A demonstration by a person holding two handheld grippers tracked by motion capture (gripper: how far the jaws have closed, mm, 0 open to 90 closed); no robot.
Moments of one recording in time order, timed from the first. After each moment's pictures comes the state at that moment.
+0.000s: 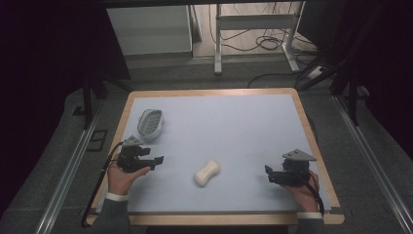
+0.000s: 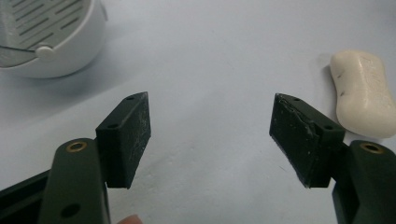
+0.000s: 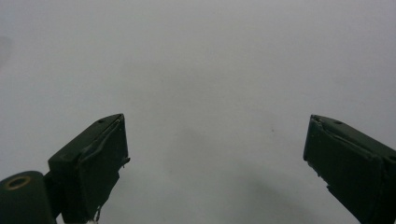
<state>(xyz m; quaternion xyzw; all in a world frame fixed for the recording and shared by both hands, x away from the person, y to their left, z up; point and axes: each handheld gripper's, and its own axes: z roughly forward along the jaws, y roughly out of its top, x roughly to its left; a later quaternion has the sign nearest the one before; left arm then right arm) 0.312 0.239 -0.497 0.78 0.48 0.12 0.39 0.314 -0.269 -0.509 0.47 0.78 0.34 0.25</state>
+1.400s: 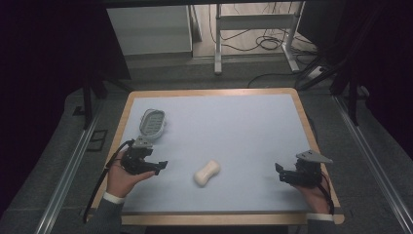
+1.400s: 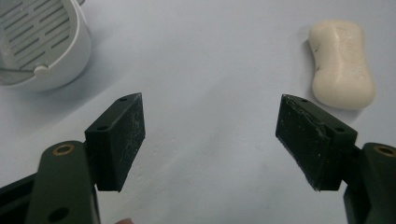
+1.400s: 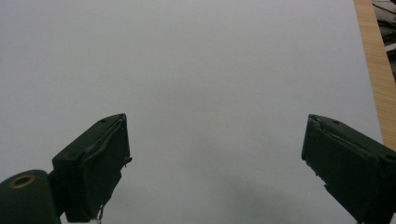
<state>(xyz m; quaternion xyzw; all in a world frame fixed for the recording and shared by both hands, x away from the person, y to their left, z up) 0.301 0.211 -0.465 0.83 0.43 0.14 0.32 0.307 -0.297 -0.499 0.48 0.75 0.36 0.27</state>
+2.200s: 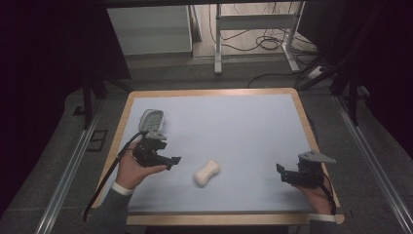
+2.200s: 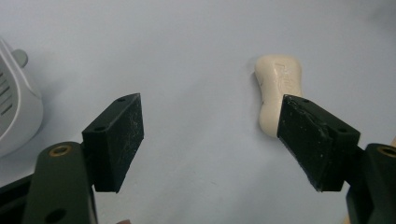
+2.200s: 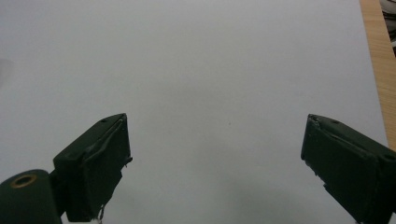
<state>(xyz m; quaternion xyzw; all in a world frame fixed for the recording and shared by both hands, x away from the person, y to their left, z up) 0.313 0.173 -0.435 0.85 0.39 0.11 0.33 0.305 -0.302 -0.497 0.48 0.75 0.37 0.25</state>
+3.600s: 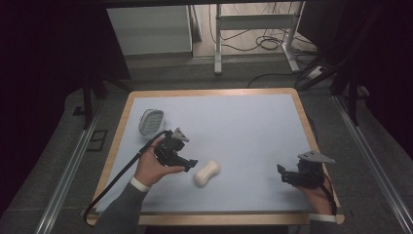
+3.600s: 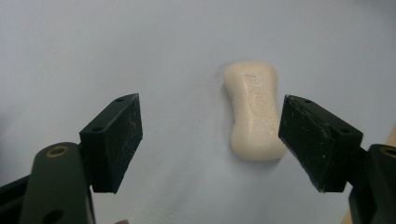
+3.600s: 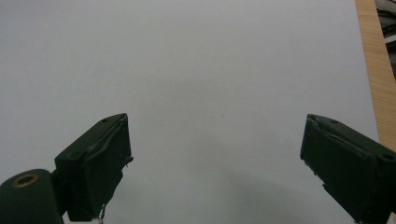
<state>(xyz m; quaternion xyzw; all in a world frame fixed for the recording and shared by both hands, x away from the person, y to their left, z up) 0.323 0.120 -0.441 0.88 0.35 0.10 0.30 0.306 -0.303 -0.499 0.49 0.76 0.35 0.26</state>
